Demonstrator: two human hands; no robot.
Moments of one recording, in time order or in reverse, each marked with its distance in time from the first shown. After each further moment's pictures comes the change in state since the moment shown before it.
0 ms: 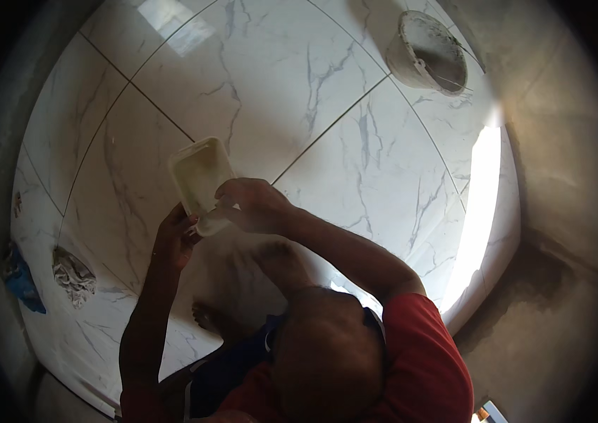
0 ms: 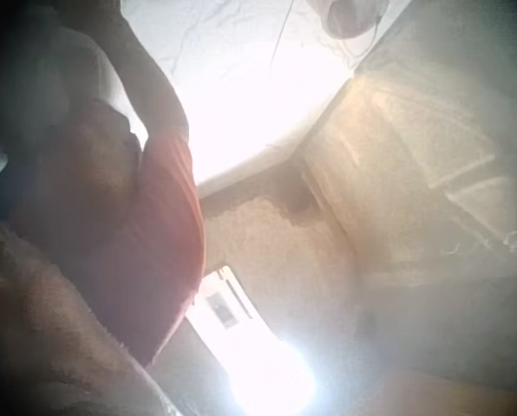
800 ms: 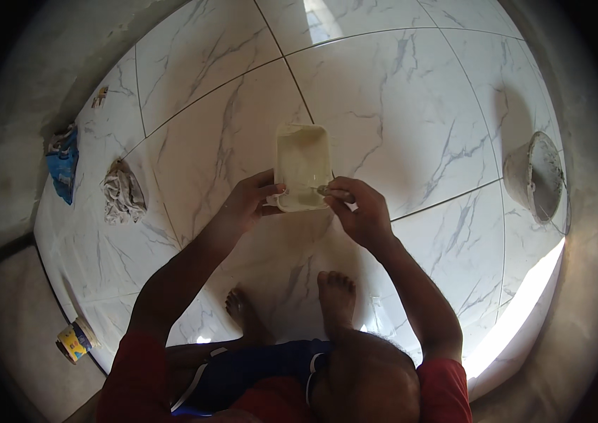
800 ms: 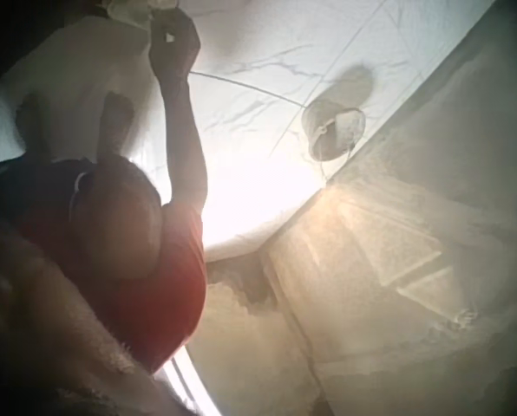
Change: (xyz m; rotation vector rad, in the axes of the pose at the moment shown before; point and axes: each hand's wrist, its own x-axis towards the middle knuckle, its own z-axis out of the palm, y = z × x) left_hand 0.018 0.055 -0.039 -0.035 0.069 0.036; right_hand 0.064 -0.004 0.006 -0.083 -0.003 -0.194
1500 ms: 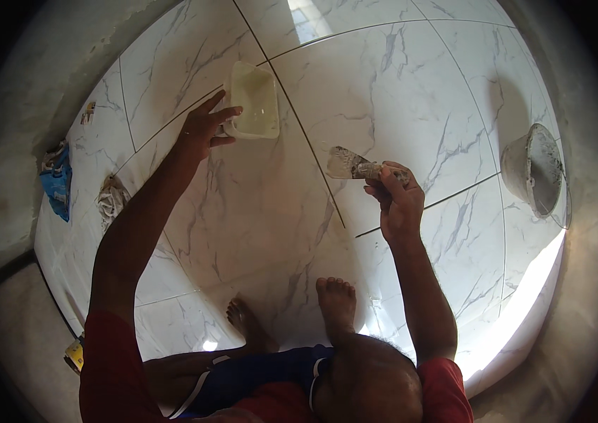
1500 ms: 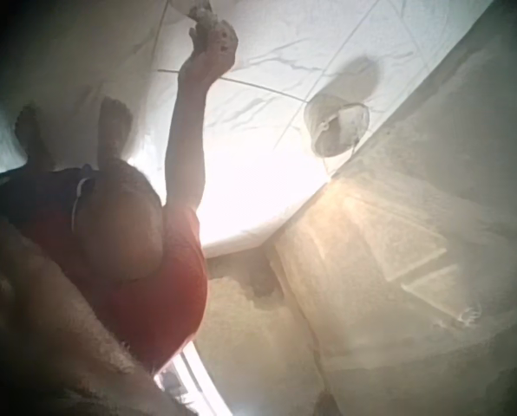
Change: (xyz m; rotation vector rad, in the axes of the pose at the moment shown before) left_hand 0.070 0.149 -0.015 0.431 0.339 0.211; right_hand 0.002 0.037 -0.045 1.036 0.603 0.659
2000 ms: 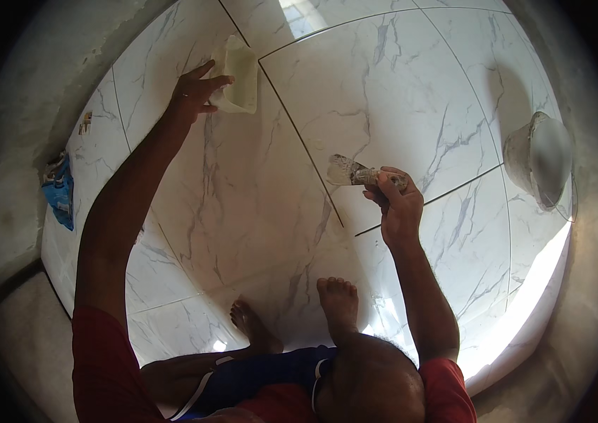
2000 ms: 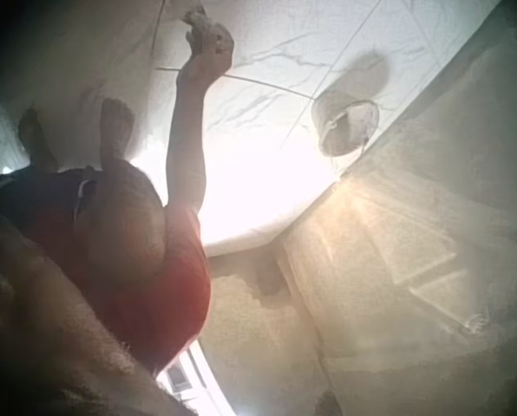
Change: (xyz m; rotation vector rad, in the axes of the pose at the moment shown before) left_hand 0.057 0.051 -0.004 0.368 0.070 0.144; right_hand -0.006 0.009 -0.008 -0.032 0.054 0.025
